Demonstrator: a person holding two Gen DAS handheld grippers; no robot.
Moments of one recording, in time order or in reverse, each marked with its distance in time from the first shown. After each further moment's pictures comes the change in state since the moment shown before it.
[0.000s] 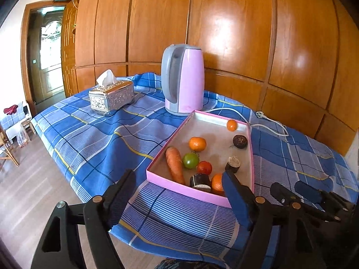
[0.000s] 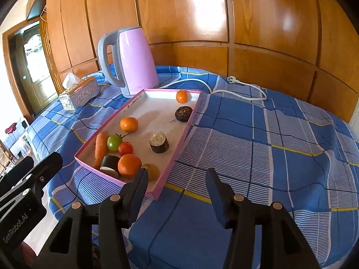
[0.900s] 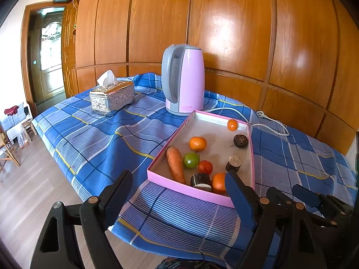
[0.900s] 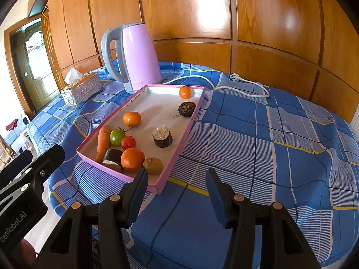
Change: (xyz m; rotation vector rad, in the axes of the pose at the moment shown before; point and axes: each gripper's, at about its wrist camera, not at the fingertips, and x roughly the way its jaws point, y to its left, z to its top) left arm 0.000 0.000 -0.002 0.002 -0.002 0.008; right arm 0.002 0.003 -0.004 -0.007 0.020 0.012
